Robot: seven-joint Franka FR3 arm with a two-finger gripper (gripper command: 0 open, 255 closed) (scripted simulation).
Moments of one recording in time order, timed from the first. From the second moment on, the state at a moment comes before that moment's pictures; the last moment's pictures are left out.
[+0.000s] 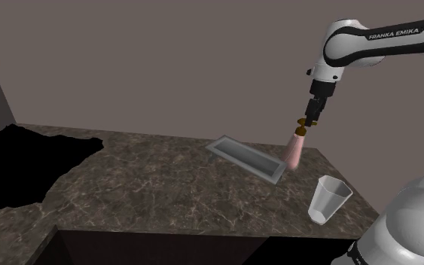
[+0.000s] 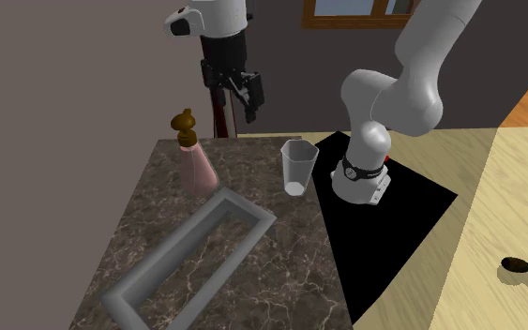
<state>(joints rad) -0.11 -0.50 -0.25 -2.32 -0.14 1.75 -0.42</state>
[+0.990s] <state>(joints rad) -0.14 -0.11 -0.44 -2.05 -0.09 1.92 -0.71</state>
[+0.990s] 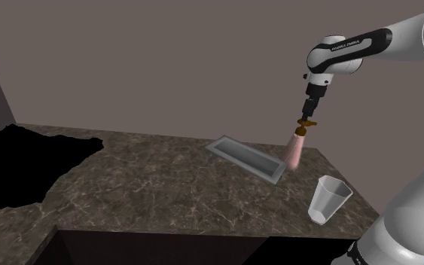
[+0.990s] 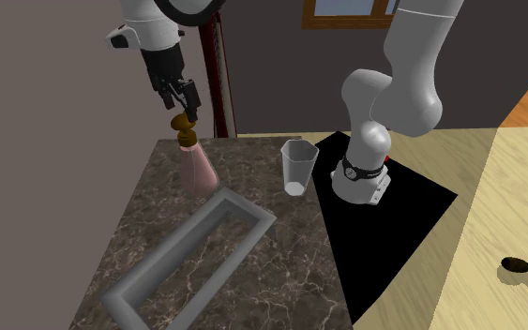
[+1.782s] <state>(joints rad) -0.14 -0.09 -0.44 -2.10 -0.09 1.98 -0.72</state>
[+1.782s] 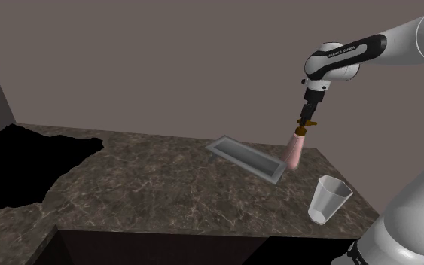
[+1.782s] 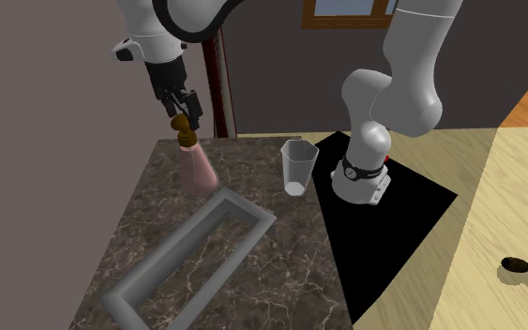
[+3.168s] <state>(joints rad) -0.14 -0.12 -0.43 -1.99 -0.10 1.85 -0.71</state>
